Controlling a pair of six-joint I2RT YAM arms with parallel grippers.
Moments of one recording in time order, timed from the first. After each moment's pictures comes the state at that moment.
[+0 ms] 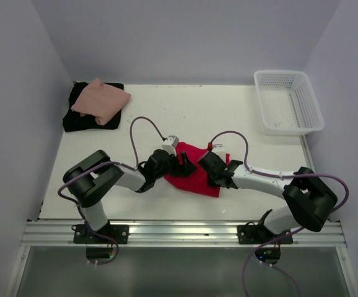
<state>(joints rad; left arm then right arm) -0.79 1.75 0.57 0.74 0.03 -0.69 0.84 1.45 0.72 -0.44 0.38 0.71</state>
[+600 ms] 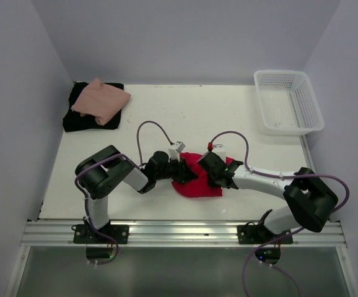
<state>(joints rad) -0.77 1.89 0.57 0.91 0.38 -0.68 0.84 1.44 0.71 -0.42 0.38 0.71</state>
